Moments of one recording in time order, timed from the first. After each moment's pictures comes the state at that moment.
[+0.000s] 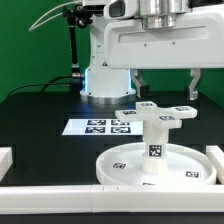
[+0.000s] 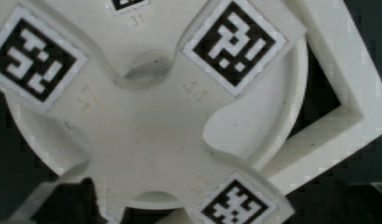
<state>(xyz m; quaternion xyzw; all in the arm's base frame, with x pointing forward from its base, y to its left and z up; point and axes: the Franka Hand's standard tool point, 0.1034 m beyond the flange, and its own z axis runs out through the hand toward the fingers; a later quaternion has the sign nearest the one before) 0.593 0.061 0.135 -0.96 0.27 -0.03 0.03</state>
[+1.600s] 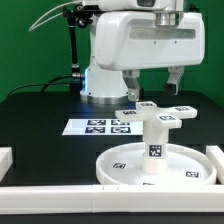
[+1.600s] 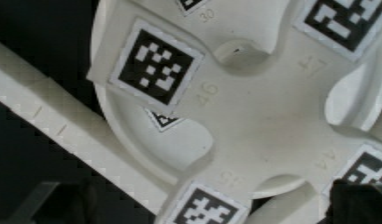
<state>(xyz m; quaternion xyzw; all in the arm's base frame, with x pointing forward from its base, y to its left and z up) 0.594 0.039 0.135 -0.93 -0.37 -0.02 -0.03</state>
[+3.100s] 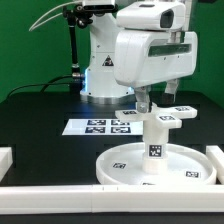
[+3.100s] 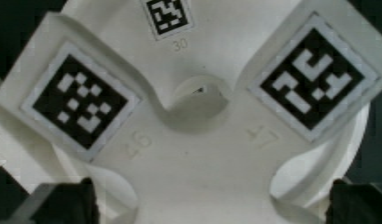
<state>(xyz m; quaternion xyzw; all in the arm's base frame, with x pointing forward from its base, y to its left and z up) 0.571 0.047 0.112 -0.90 -0.43 0.01 -0.03</state>
